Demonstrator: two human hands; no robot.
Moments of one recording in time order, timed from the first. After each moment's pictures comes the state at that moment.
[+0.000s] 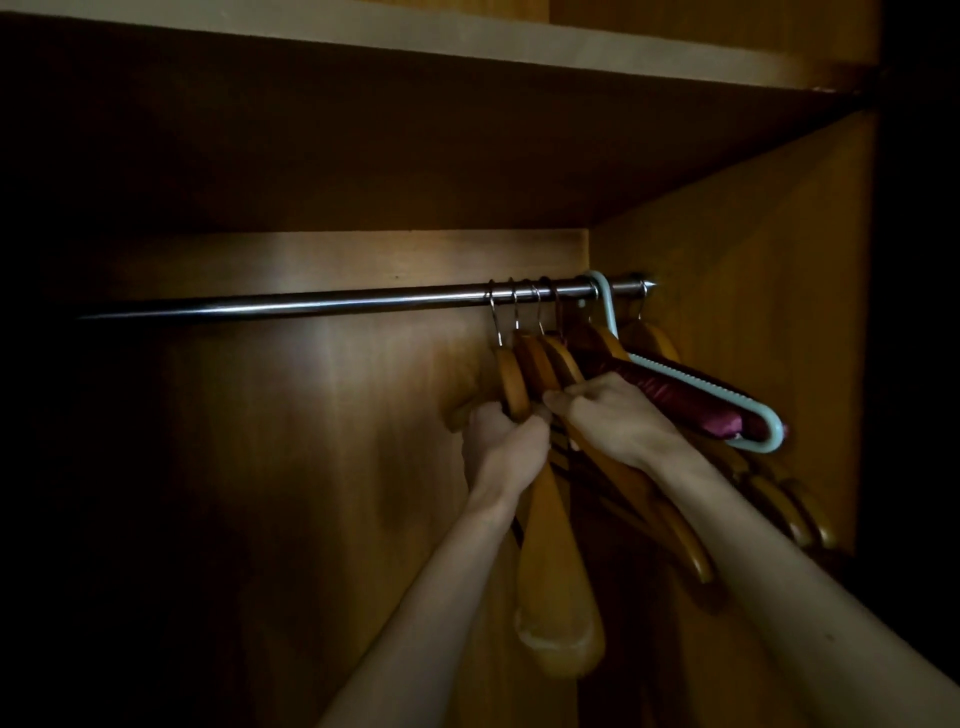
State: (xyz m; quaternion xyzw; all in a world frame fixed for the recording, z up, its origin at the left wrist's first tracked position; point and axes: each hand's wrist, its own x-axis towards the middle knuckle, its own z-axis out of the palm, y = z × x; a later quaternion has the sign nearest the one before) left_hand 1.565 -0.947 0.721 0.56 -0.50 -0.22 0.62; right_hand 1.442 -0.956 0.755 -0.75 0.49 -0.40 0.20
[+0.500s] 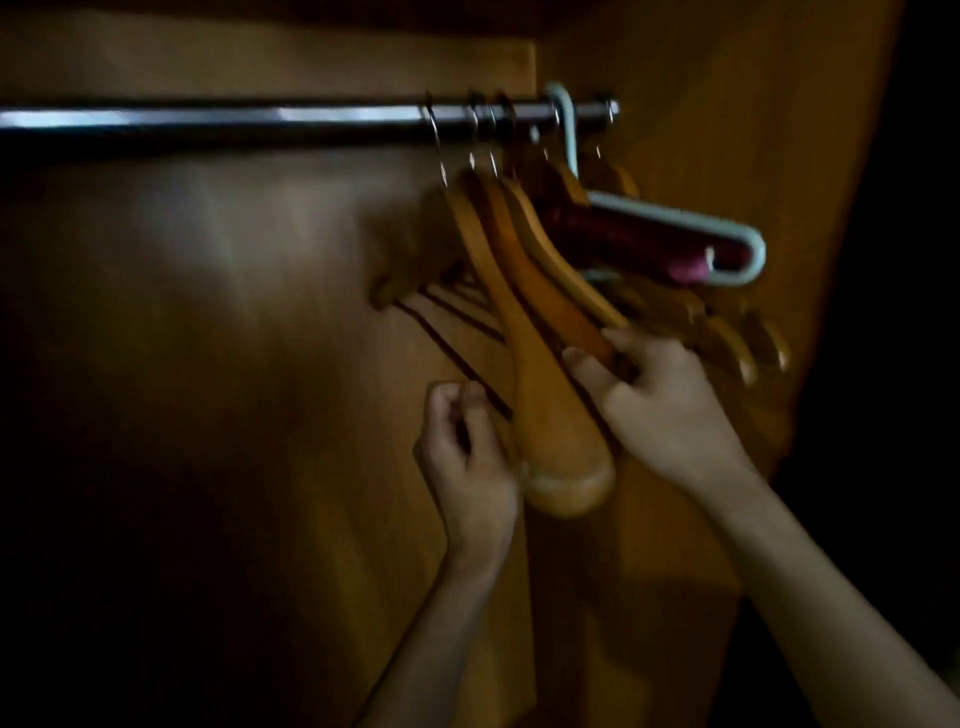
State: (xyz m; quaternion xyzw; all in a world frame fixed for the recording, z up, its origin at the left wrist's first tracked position) left_hand 1.572 -0.908 0.581 0.35 -0.52 -0.14 0.77; right_hand 1.430 -0.875 0.661 -0.68 0.50 -0.51 0.17
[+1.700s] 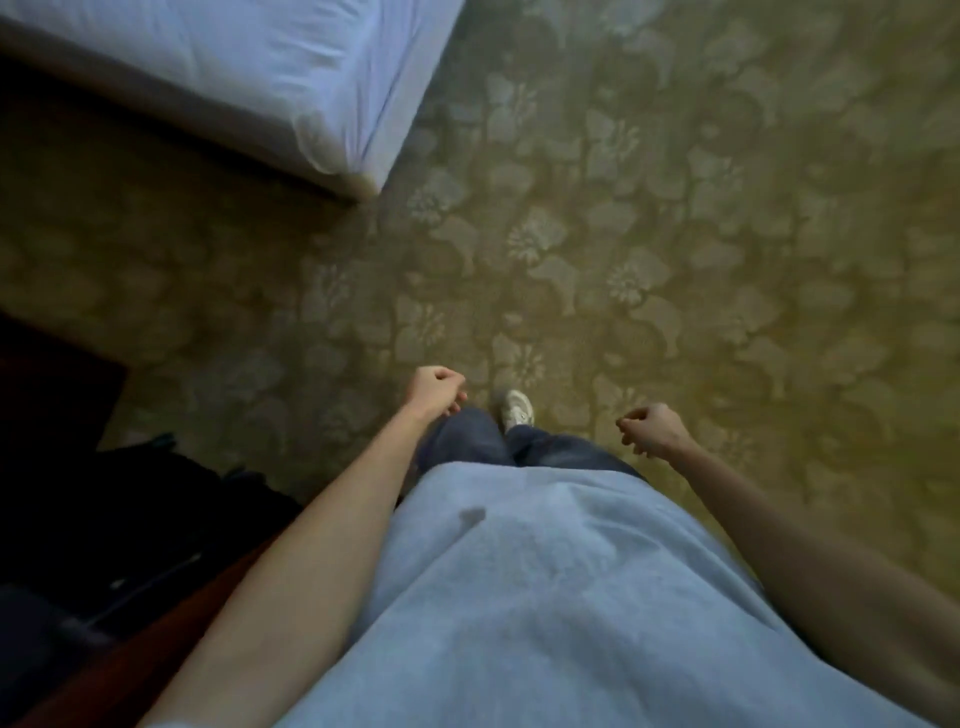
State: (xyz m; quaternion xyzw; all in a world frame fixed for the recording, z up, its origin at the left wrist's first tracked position) left_hand 1.210 -0.429 0.079 0.08 -0.82 -0.28 -0.48; right_hand 1.442 -0.203 0.063 0.51 0.67 -0.41 0.35
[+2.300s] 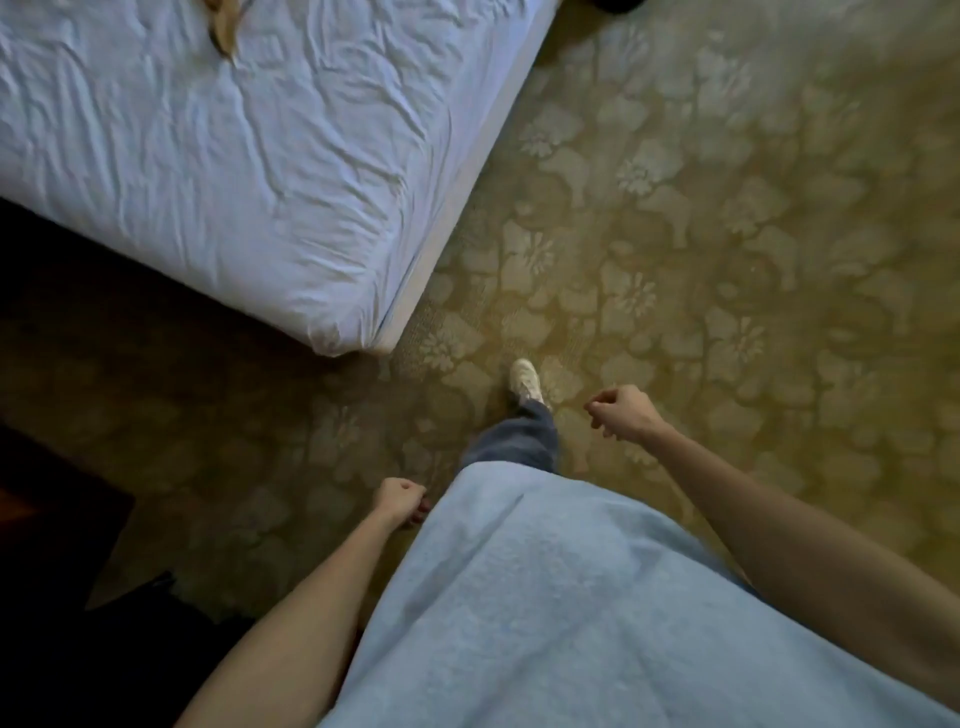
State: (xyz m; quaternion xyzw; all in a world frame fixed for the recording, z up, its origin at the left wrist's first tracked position) left_hand 0.925 -0.294 0.041 0.17 -0.82 -0.18 -0.52; right_hand 1.027 0.047 0.062 0.44 0.71 -0.45 0.30
